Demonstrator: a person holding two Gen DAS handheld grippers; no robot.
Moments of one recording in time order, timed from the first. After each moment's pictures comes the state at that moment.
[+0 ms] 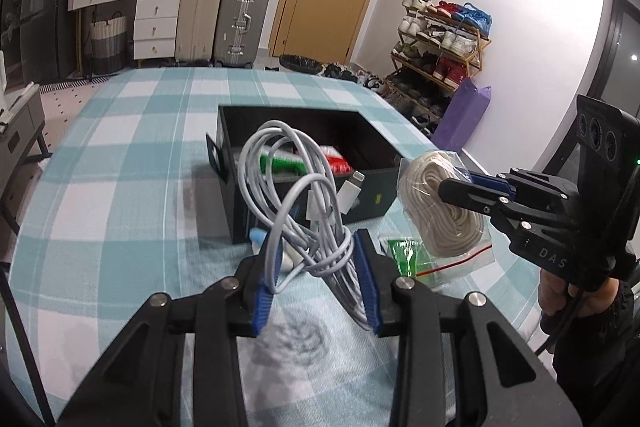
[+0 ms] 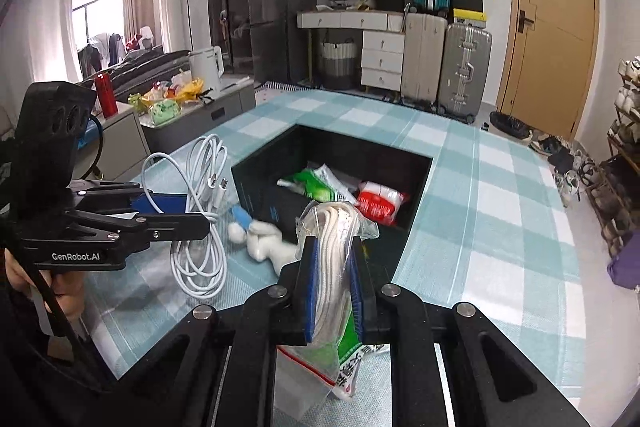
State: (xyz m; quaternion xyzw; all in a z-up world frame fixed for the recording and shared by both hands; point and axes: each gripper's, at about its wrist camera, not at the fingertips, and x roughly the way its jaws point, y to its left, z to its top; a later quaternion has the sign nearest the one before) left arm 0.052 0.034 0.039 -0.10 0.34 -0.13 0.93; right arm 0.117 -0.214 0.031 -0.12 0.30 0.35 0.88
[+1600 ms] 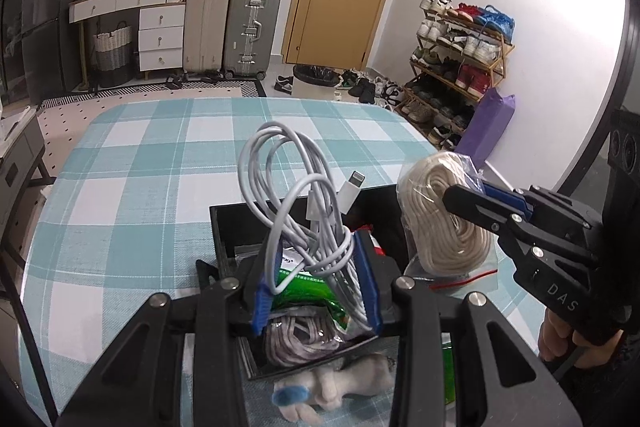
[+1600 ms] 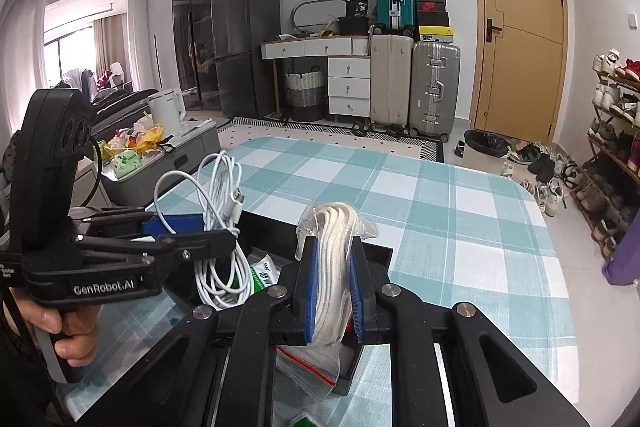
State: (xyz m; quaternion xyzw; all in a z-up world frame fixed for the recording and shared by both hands) left arm 0.168 0.031 0.055 -0.09 0.34 -0.10 0.93; right arm 0.221 -0.183 0.051 -0.08 0.27 0.31 0.91
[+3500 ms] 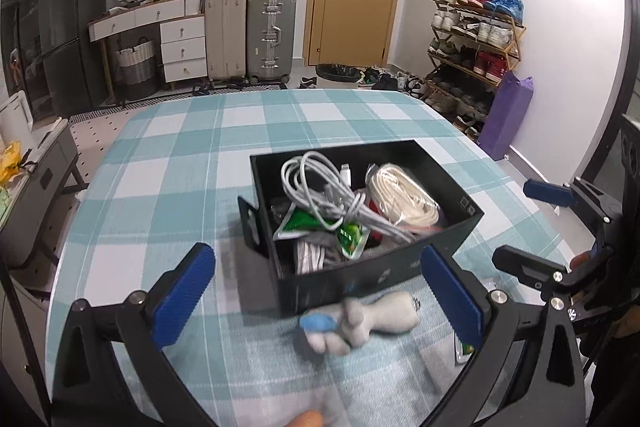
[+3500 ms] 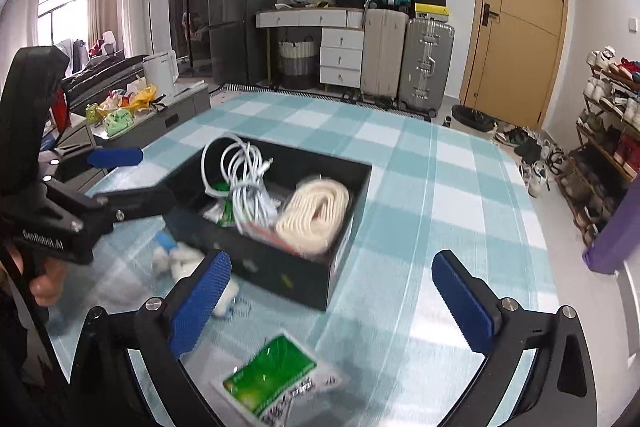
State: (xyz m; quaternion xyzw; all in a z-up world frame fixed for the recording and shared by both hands) left arm 0.110 0.032 0.042 -0.04 0.34 -0.05 0.94; right arm 0.175 -0.219 0.016 -0.12 0.32 0.28 0.90
